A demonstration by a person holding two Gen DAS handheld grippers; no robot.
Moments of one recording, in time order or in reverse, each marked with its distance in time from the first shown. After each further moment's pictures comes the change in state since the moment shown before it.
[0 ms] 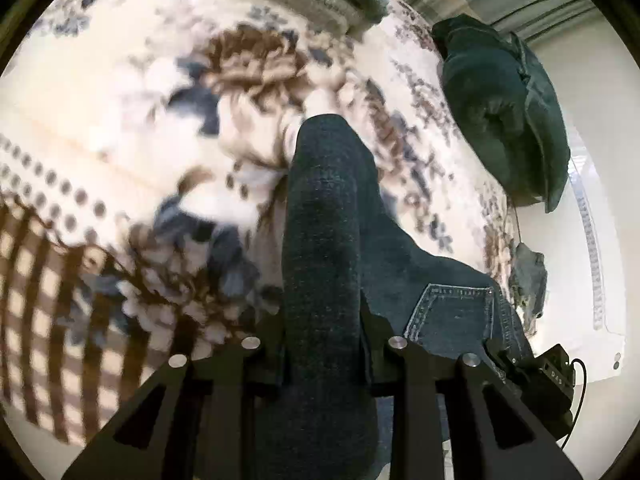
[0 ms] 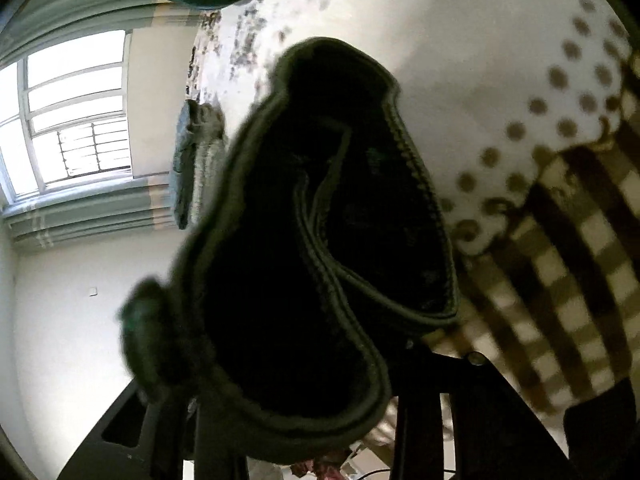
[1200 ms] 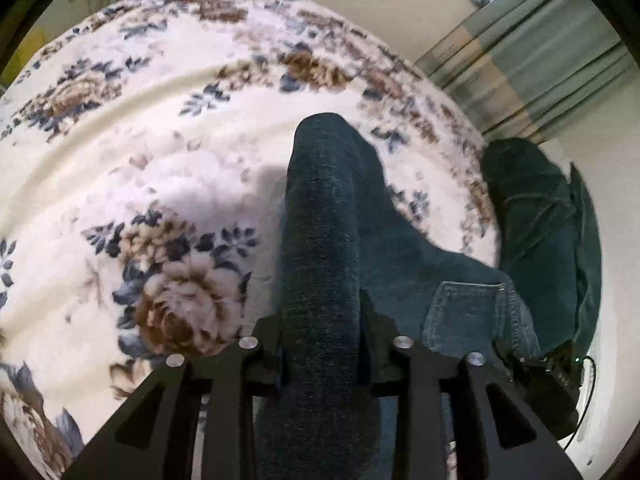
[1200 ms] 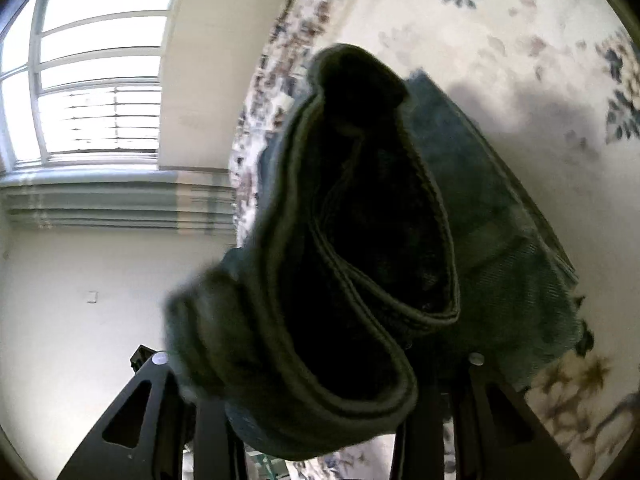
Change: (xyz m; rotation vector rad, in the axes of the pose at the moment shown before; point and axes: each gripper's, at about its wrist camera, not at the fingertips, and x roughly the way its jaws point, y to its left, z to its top) left arm 0.029 0.093 0.574 0.059 -0.083 0.036; right arm 0.435 0.397 0.284 -0.171 -0.001 0.055
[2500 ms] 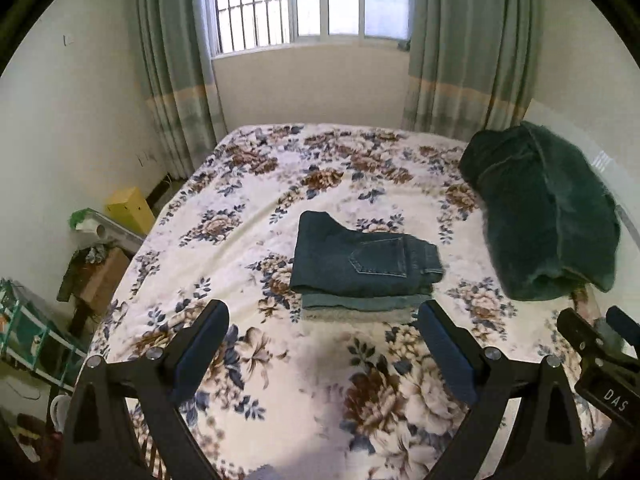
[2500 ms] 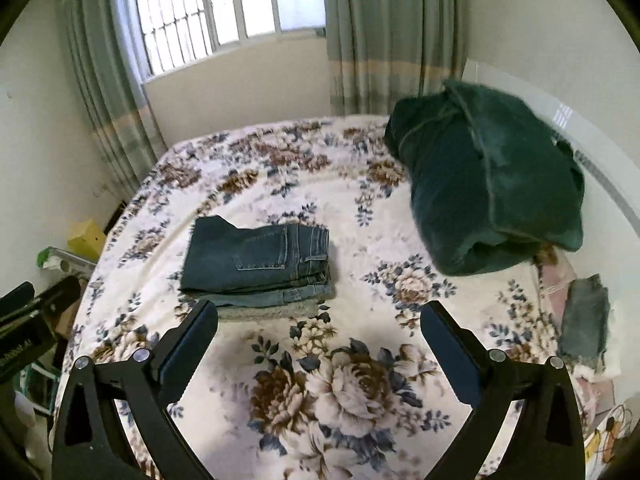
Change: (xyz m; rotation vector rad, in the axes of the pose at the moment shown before) left arm -0.348 -0.231 -0.222 0.326 -0.361 0.420; right arm -0.427 0.289 -0.356 -0.801 -0.389 -0.705
